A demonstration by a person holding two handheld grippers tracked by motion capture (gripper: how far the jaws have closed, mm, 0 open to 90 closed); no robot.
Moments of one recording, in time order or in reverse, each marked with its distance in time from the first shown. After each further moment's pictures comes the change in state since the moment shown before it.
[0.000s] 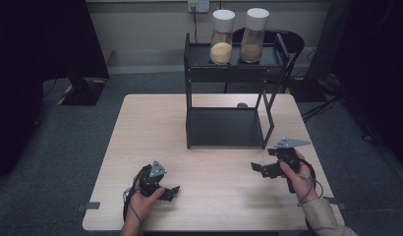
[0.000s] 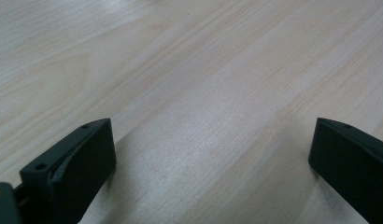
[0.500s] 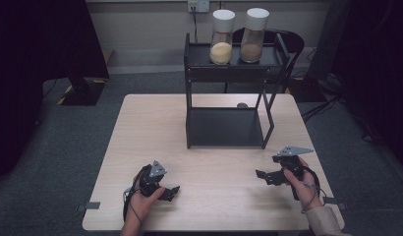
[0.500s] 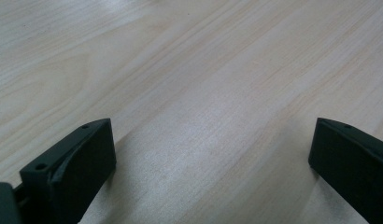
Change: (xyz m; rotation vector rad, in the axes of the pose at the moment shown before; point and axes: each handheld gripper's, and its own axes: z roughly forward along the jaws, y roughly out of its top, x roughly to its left) left arm 0.000 0.000 0.000 0.000 0.000 0.000; right arm -0.004 -0.023 -0.003 0.034 -0.021 -0.003
